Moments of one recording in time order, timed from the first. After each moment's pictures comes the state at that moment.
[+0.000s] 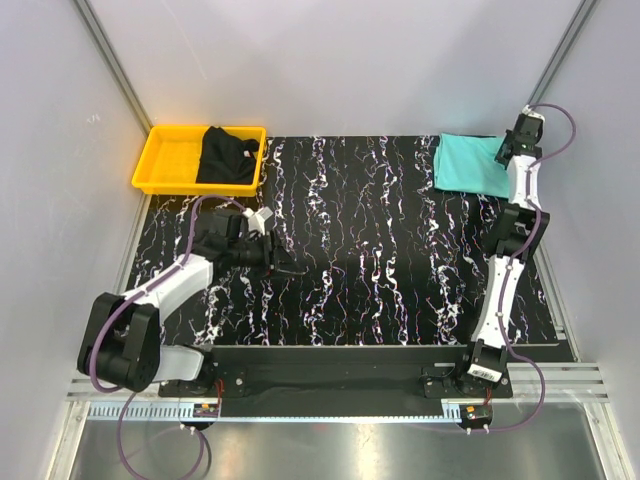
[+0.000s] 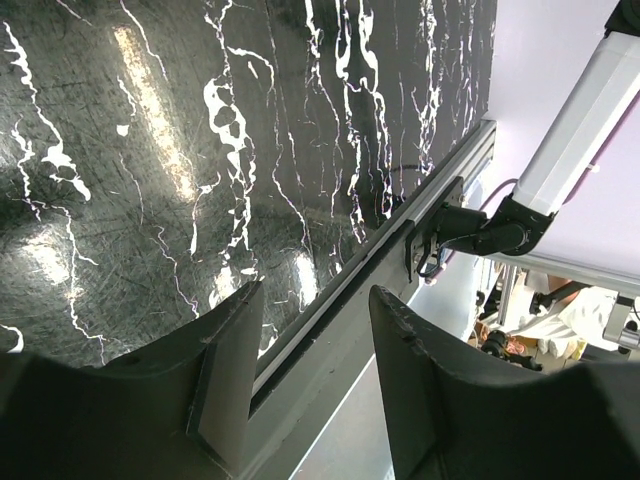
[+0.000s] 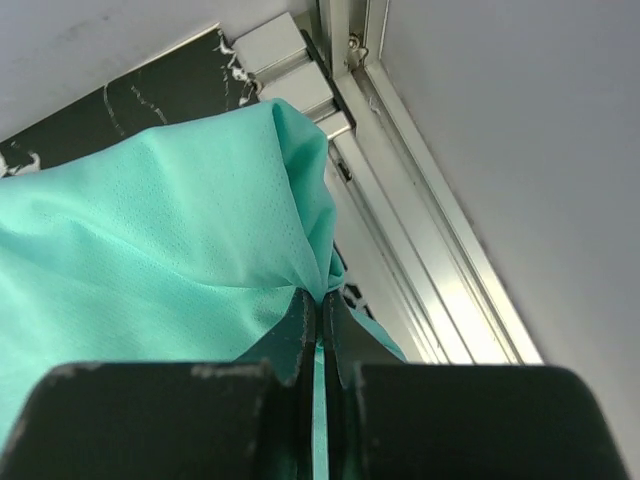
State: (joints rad) left arm -0.29 1.32 0.69 -0.19 0.81 -0.60; right arm -0.30 2.81 2.71 -0.54 0.11 0.12
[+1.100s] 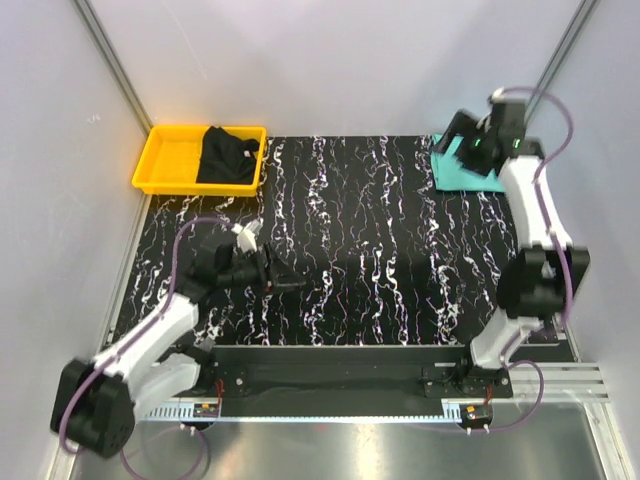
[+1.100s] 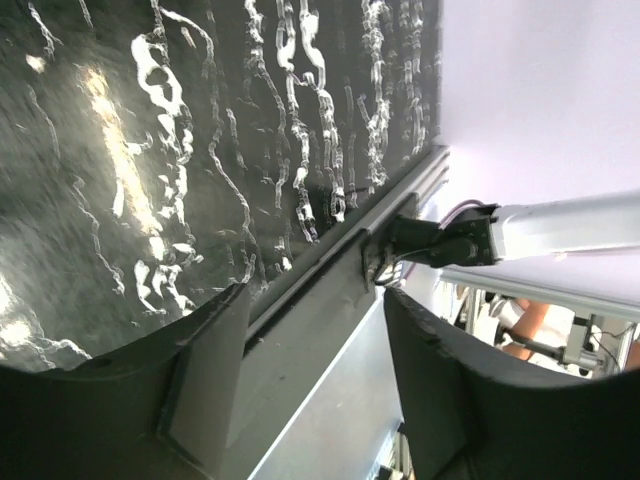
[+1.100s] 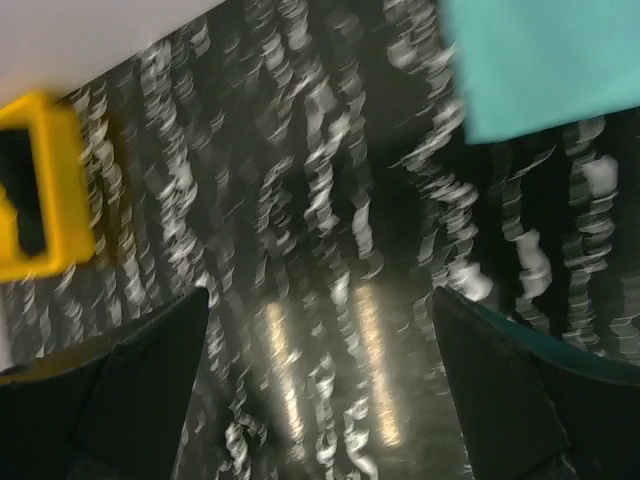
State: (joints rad) left arm -0.38 1.02 0.52 -0.11 0.71 -0.85; right arm -0.11 1.86 1.86 -0.67 -0.16 0.40
